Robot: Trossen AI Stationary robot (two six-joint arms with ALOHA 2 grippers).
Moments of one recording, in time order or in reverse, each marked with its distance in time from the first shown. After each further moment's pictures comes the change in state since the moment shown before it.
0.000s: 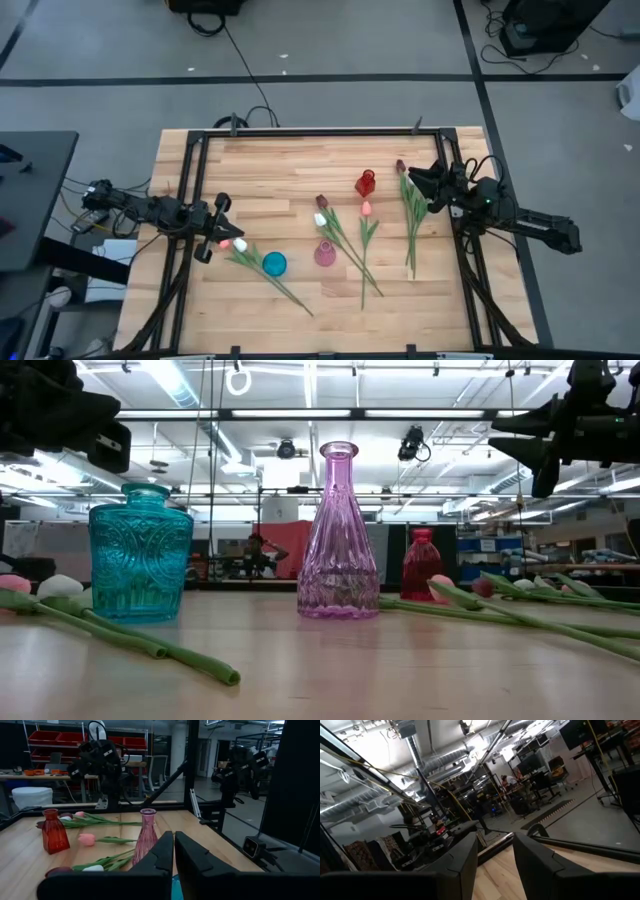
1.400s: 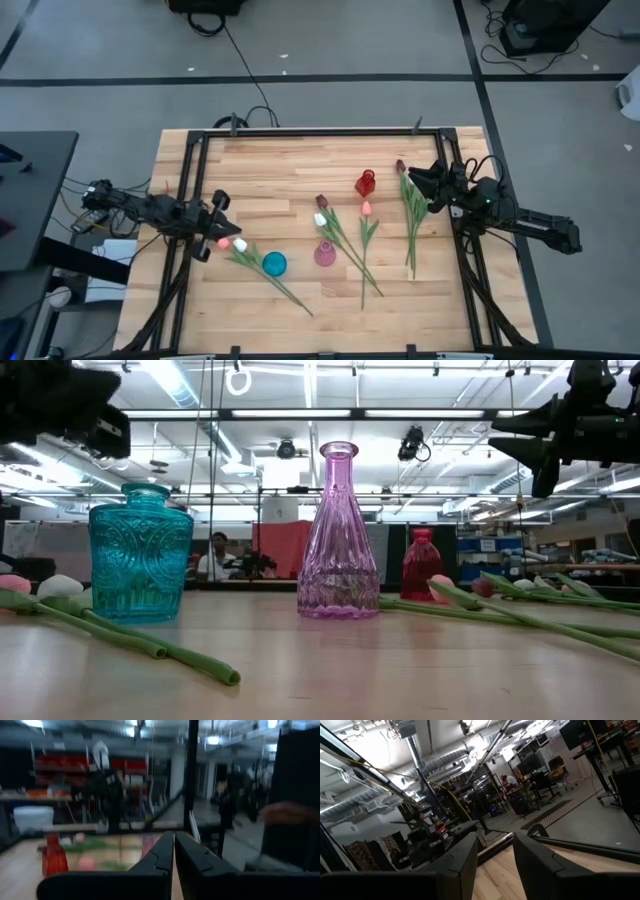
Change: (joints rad) left arm 0.000 0.000 0.000 0.155 -0.012 0.008; right arm 0.000 0.000 0.000 0.000 0.000 0.000
